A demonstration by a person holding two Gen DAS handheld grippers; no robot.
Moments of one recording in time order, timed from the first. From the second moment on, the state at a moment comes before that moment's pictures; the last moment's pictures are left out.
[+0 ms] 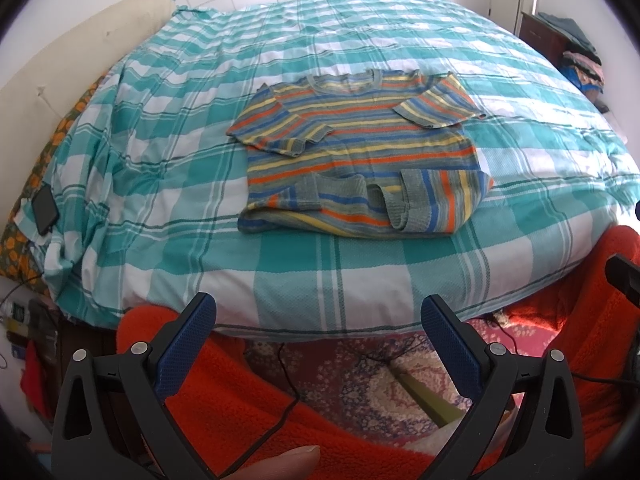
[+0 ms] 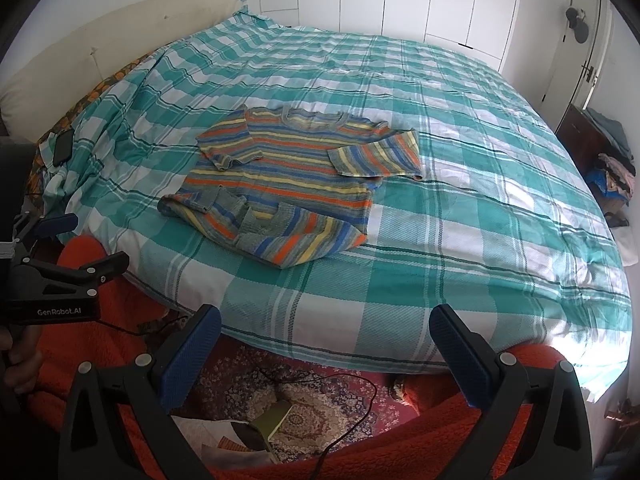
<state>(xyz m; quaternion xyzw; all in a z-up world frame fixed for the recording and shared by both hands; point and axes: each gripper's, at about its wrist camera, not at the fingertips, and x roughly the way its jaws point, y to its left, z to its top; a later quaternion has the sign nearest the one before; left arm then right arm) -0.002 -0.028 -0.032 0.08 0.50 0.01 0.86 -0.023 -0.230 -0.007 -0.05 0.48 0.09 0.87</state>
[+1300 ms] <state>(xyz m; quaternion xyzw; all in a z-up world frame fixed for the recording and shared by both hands) 0.003 0.031 -0.043 -0.01 0.54 0.07 0.84 0.058 -0.296 -0.106 -0.16 0.60 0.38 0.68</state>
